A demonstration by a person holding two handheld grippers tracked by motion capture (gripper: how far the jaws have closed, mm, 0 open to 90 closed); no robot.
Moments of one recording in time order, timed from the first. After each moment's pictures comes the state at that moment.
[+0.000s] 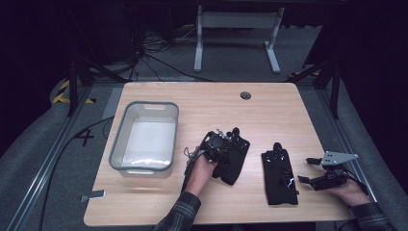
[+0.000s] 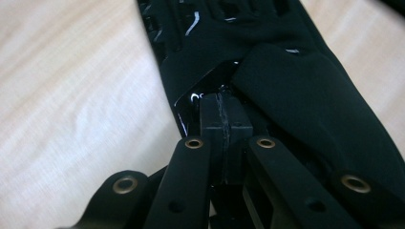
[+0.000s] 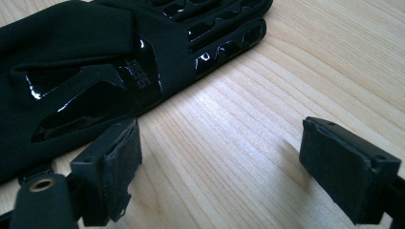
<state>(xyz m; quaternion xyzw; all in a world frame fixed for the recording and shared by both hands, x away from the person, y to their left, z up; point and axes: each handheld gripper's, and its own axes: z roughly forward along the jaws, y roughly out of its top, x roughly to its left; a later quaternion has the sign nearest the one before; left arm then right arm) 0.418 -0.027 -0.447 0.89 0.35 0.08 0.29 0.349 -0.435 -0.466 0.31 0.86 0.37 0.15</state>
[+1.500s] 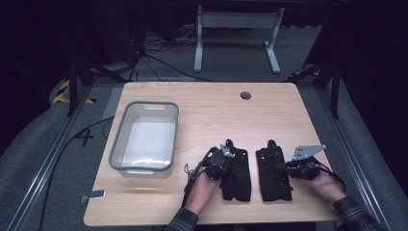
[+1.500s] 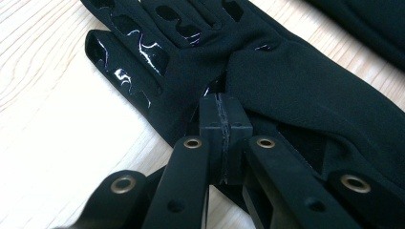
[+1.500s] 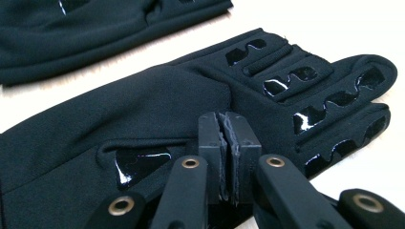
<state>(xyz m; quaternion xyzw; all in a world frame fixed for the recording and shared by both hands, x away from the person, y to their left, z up) 0.372 -0.035 -0.453 0.89 0.32 0.07 0.32 0.372 -0.352 -0.456 0.24 0.89 0.37 0.09</state>
